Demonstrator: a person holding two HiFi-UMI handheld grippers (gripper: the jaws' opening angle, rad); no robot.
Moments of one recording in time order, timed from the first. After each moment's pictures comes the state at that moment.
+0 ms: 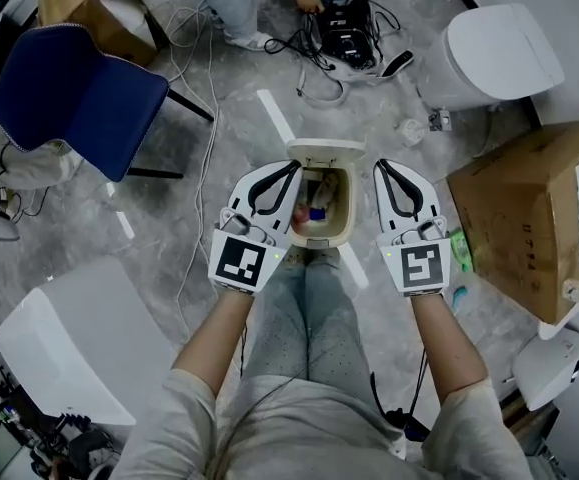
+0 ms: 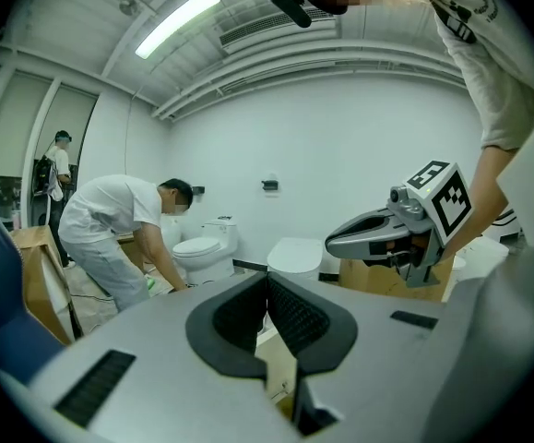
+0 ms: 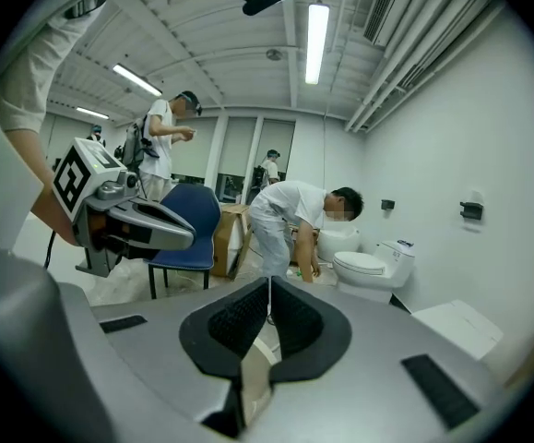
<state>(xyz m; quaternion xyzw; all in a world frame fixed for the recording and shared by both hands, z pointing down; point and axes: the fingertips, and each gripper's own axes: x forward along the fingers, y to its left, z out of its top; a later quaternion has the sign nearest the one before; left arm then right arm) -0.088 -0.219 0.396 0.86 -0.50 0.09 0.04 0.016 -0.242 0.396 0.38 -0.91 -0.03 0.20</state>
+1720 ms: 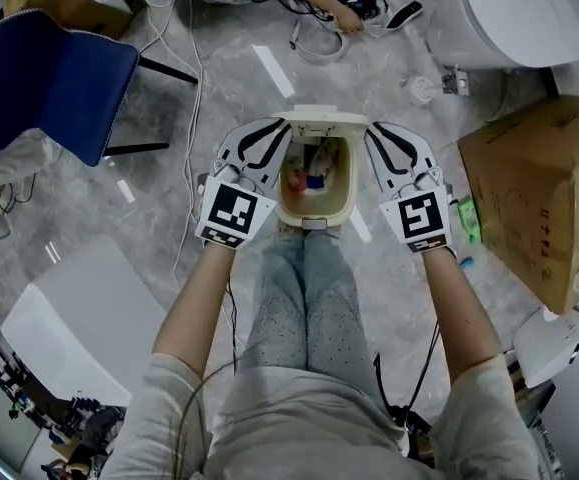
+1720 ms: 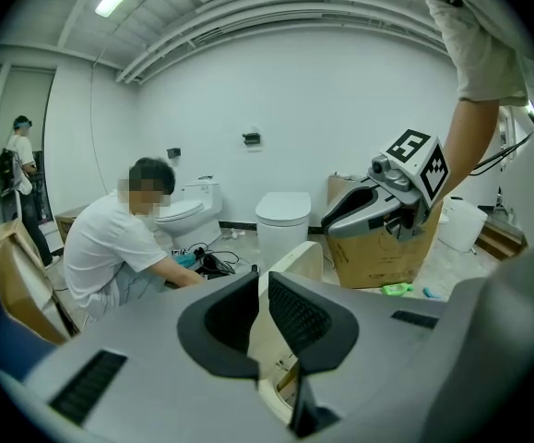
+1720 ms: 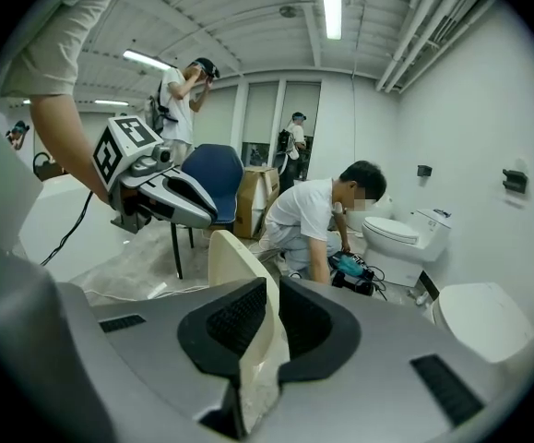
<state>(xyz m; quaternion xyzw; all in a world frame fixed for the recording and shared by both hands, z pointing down) -0.087 -0.266 0.552 0.86 -0.44 0.24 0.09 0.025 -0.283 0.555 0.28 -0.91 0.01 0.30</state>
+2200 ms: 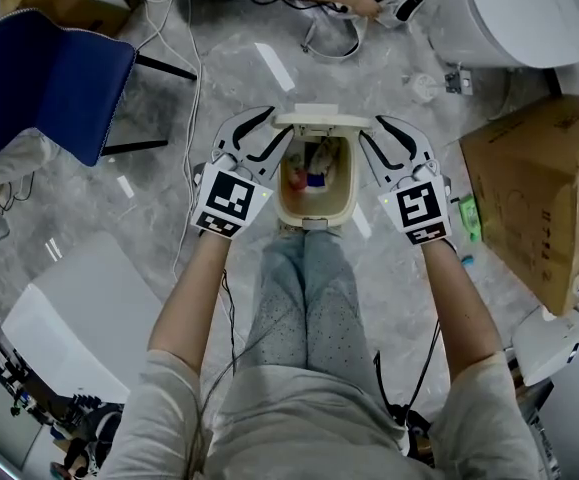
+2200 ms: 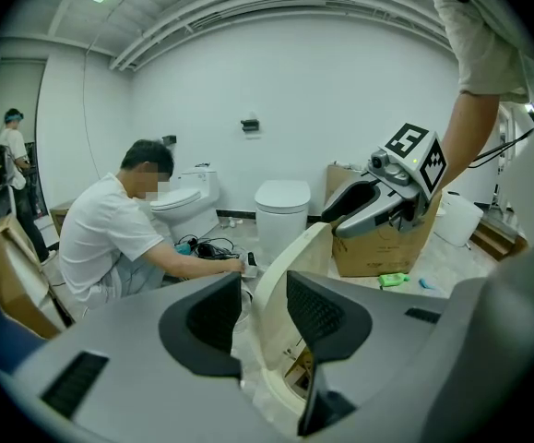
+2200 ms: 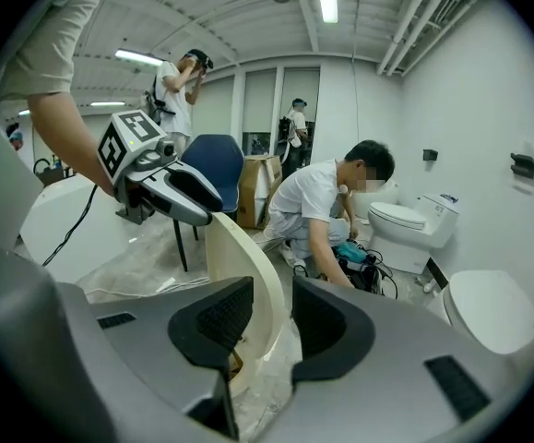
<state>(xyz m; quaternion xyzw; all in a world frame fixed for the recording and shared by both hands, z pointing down) -0.098 -0.283 0.579 0.86 -0.42 0.27 0.11 0.022 -0.296 0.585 0.27 -0.91 0.04 0.32</state>
